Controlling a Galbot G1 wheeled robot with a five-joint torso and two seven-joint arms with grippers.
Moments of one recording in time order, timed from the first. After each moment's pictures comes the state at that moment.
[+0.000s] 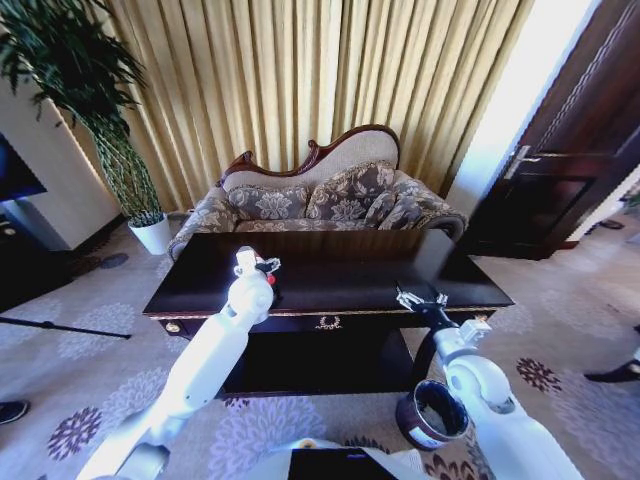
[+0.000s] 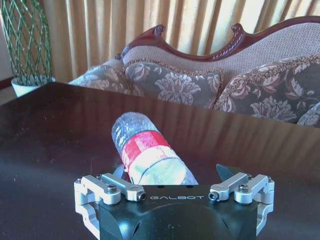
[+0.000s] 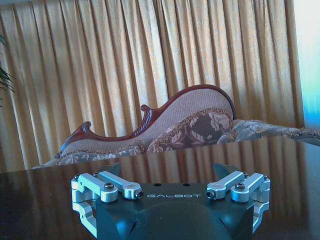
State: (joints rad) left arm 0.70 -1.23 -0.01 -1.83 -1.01 0.61 -1.02; right arm -1.47 1.06 0.64 2.06 0.66 -0.10 0.10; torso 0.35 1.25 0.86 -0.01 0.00
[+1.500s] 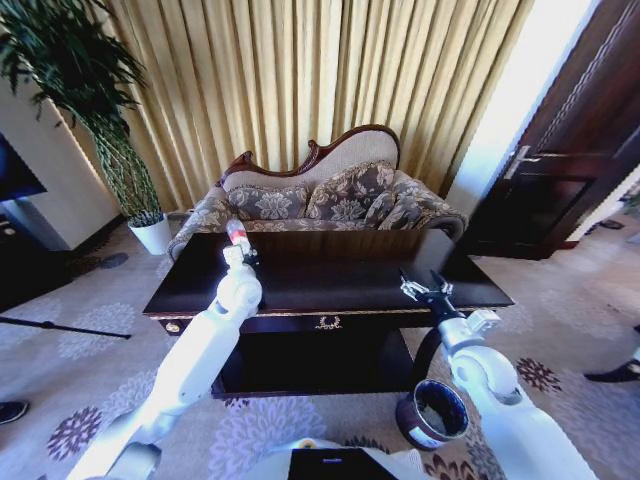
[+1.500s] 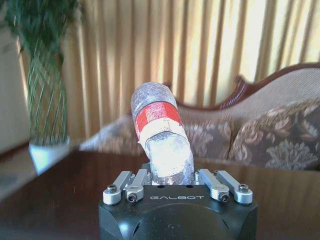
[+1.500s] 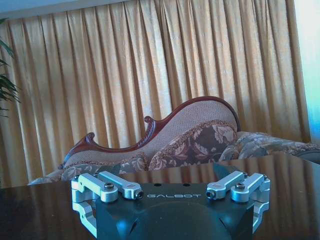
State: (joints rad) left arm 0.71 -1.13 -0.07 -1.82 -0.70 0.49 -0.78; right arm -1.44 1.03 0.66 2.09 0.69 -0.10 0.10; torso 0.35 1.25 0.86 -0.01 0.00
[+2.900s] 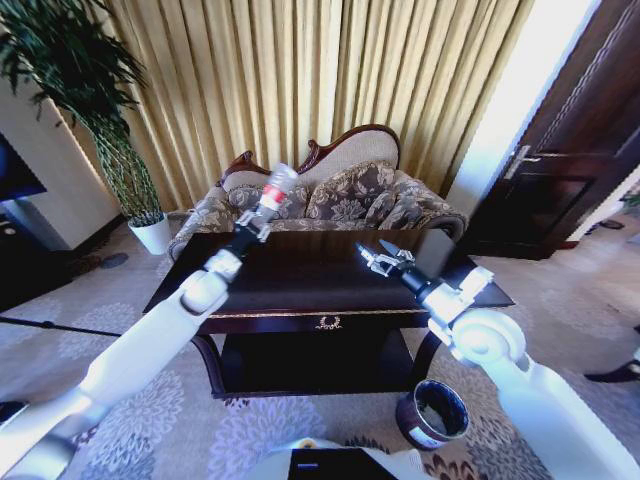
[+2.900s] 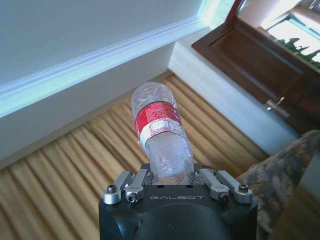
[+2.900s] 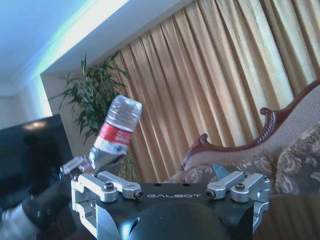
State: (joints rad) left arm 0.48 -0.84 0.25 -1.76 -0.10 -0.06 -0.18; right arm -1.13 0.80 0.48 2.19 1.19 -0.27 0.01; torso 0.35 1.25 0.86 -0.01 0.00
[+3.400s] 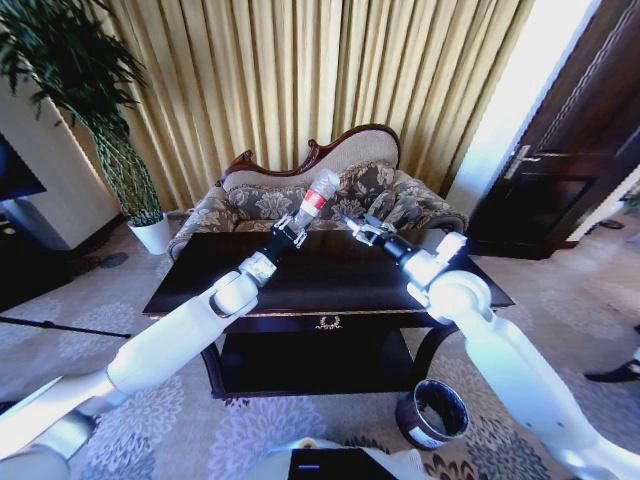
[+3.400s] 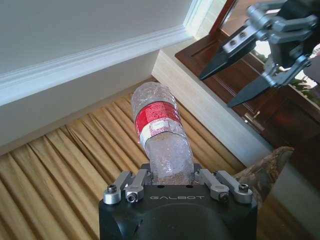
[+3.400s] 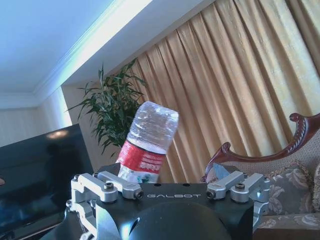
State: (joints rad) left arm 0.41 -0.86 0.39 -1.82 -0.15 0.02 -0.23; right arm -0.80 0.87 0.25 2.04 1.21 -0.28 0.02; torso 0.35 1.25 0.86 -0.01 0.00
